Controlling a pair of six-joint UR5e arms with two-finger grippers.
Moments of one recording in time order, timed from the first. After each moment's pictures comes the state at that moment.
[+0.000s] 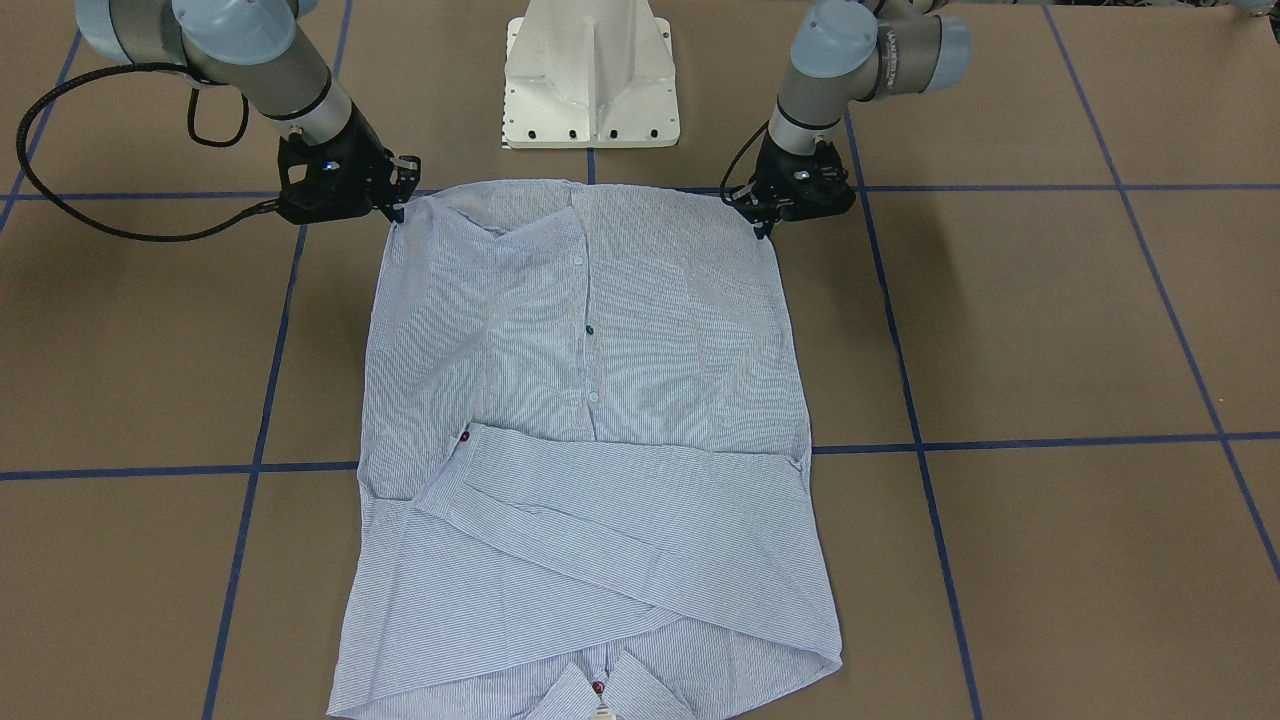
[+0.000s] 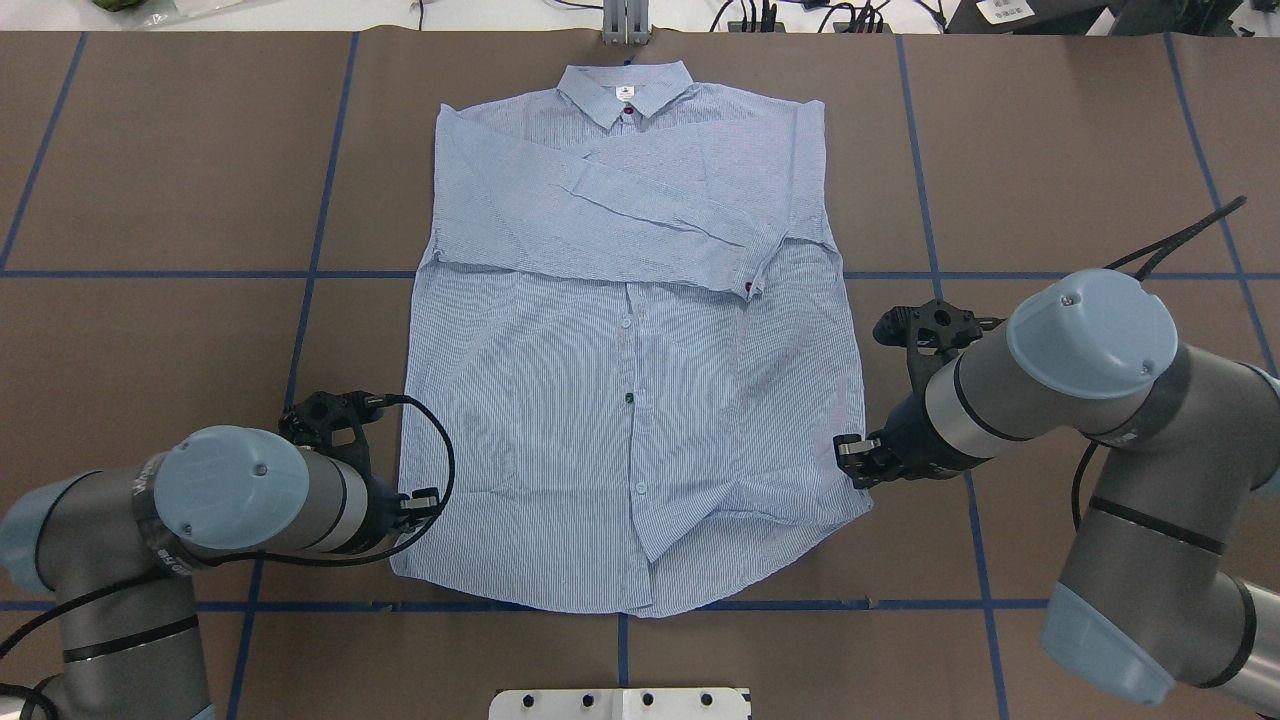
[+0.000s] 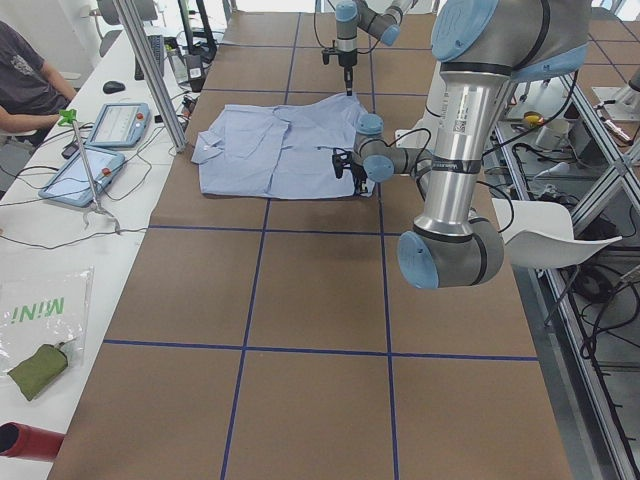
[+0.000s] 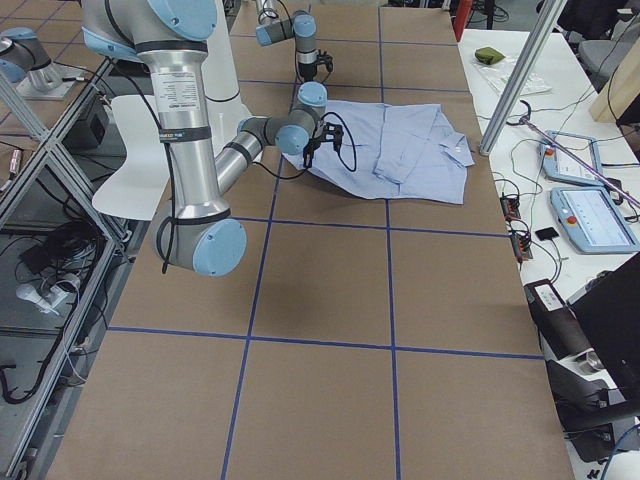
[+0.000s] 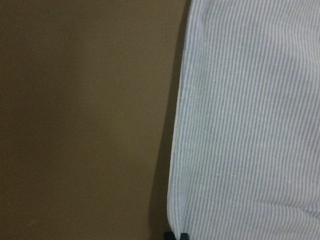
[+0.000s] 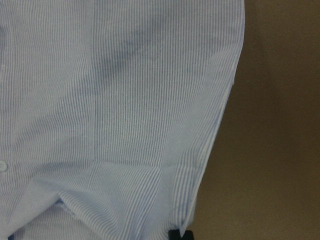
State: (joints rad) left arm -0.34 -1.78 -2.02 -1.76 -1.76 -1.56; right arm 0.56 -1.39 2.09 -1.43 2.09 1.20
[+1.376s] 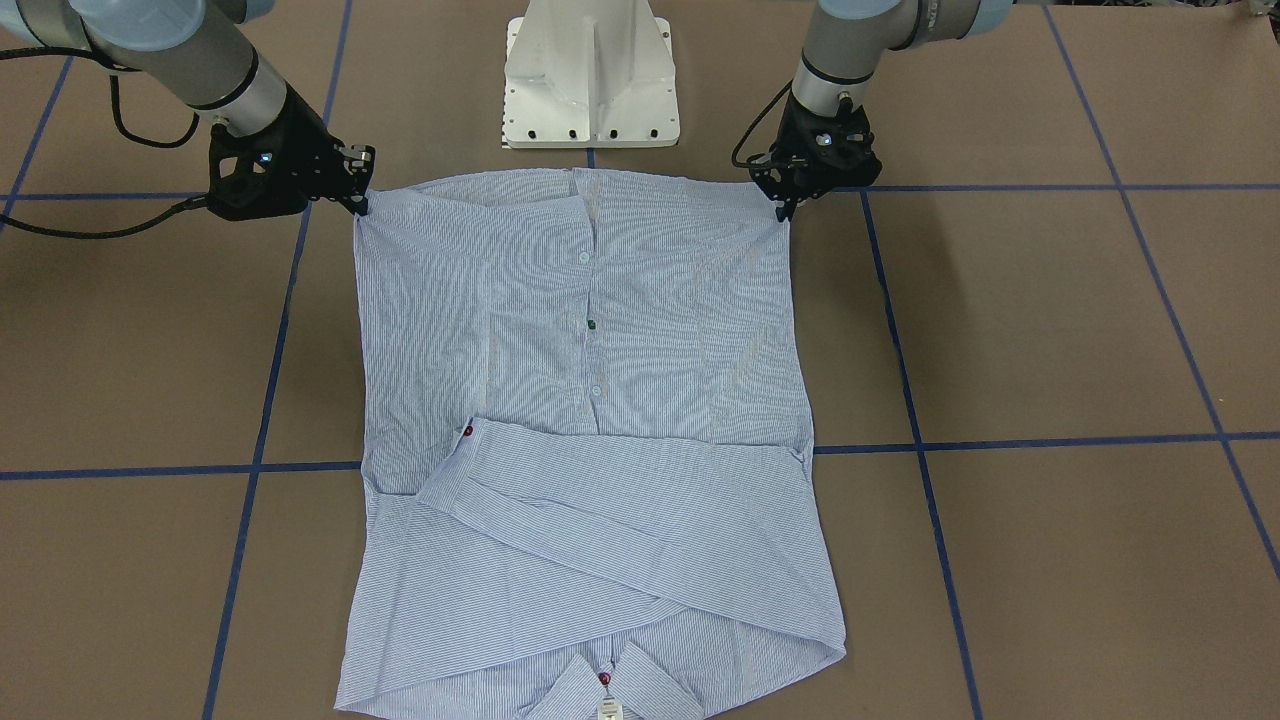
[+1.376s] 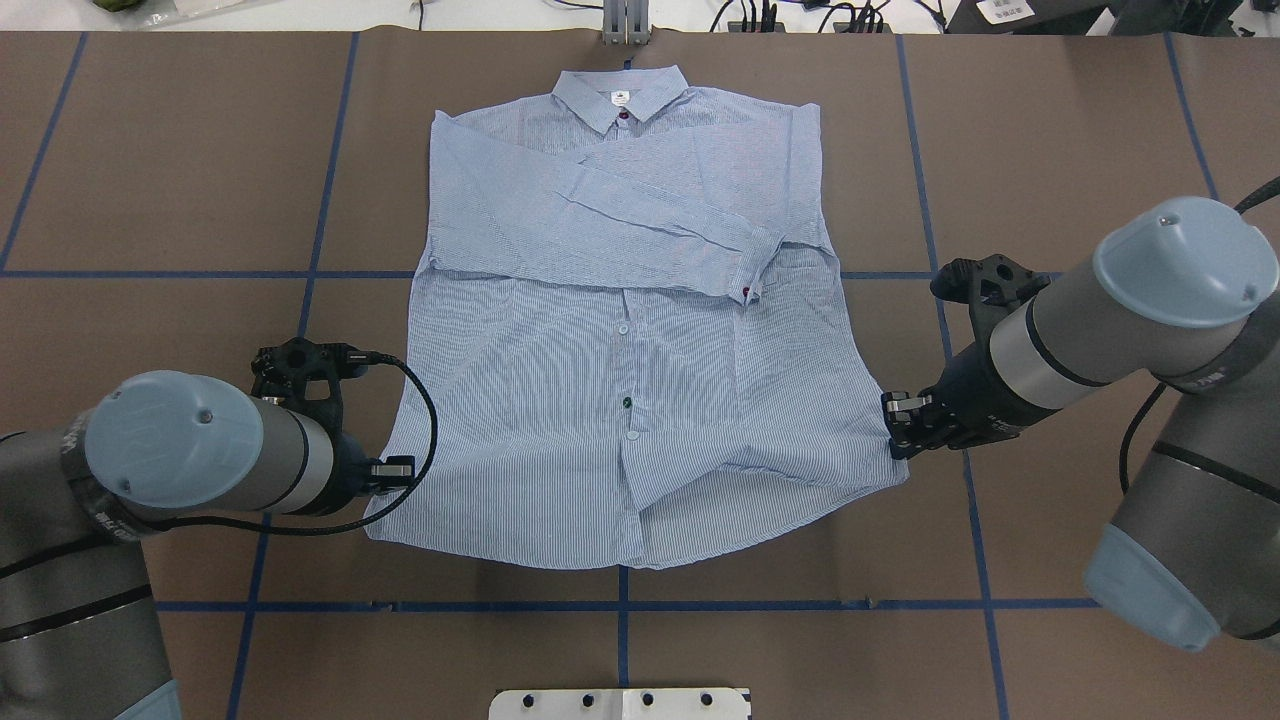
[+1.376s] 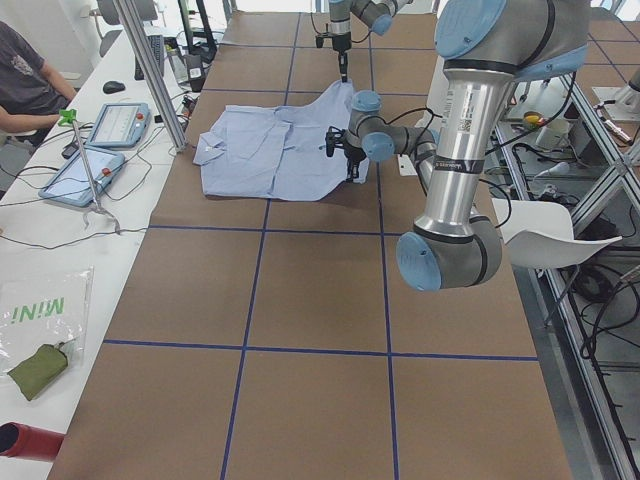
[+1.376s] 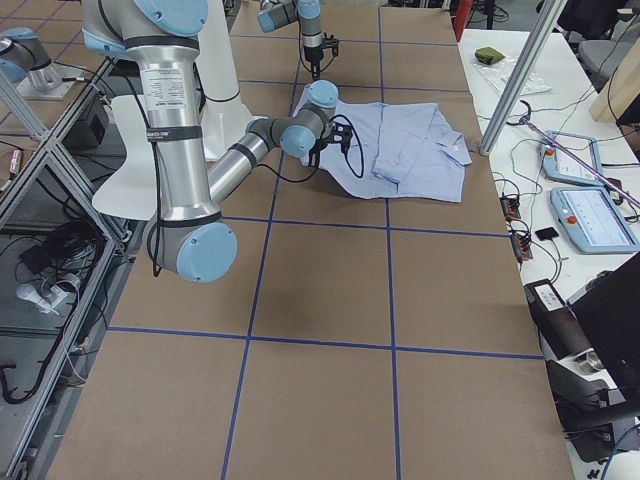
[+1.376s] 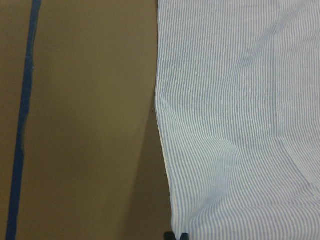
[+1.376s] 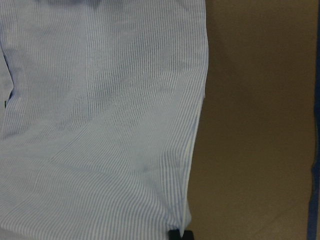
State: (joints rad) left arm -0.41 -1.79 -2.11 -1.64 -1.76 -1.34; right arm 0.67 -1.43 2.10 -1.43 2.21 1.19
